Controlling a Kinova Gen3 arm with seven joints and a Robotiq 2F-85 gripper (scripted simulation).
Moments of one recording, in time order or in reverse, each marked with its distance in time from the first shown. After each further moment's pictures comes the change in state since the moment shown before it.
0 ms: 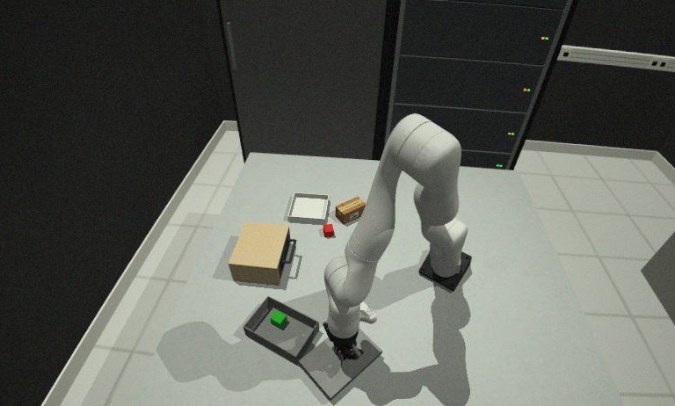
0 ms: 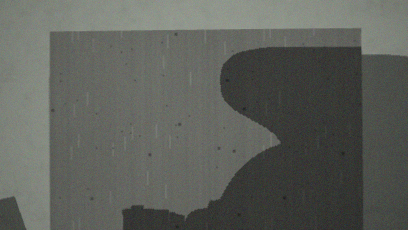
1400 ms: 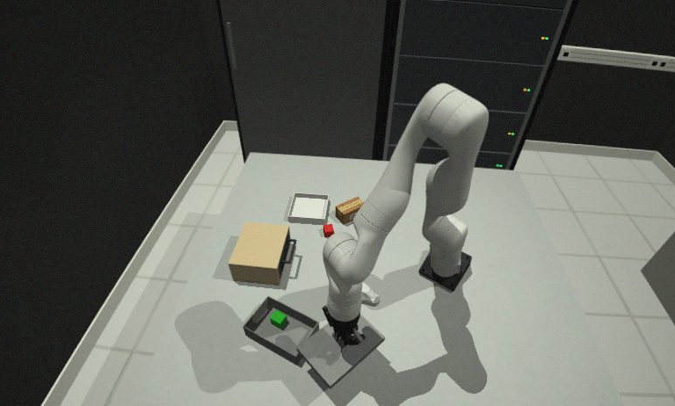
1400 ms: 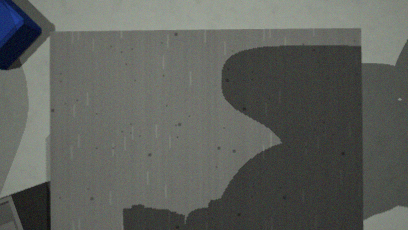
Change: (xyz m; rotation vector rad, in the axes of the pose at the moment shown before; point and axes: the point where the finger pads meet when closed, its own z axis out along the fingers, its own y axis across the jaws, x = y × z) arm 0.000 -0.002 -0.073 0.002 -0.002 0.002
